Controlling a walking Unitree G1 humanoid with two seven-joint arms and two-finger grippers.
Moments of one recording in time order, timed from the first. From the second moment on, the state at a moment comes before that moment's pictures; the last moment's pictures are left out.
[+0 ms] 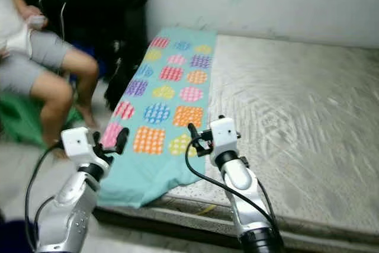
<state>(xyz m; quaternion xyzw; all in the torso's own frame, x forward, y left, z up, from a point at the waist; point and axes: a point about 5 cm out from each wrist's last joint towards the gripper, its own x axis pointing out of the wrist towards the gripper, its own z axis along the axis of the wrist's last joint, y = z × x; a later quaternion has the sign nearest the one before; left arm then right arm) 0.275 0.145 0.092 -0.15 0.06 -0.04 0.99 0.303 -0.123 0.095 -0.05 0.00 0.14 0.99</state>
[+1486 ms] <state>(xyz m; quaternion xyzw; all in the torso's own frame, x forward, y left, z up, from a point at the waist) 0.275 0.155 0.094 -0.17 0.04 -0.04 0.98 0.303 -0.111 0.096 -0.04 0.00 0.16 0.99</state>
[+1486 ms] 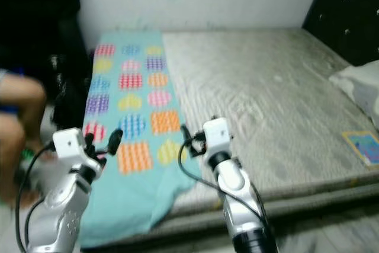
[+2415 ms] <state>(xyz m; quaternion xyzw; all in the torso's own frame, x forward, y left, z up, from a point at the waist) 0.278 0.146 0.095 -0.15 0.05 -0.04 0.99 0.302 -0.128 0.089 -0.05 0.02 0.14 0.99</state>
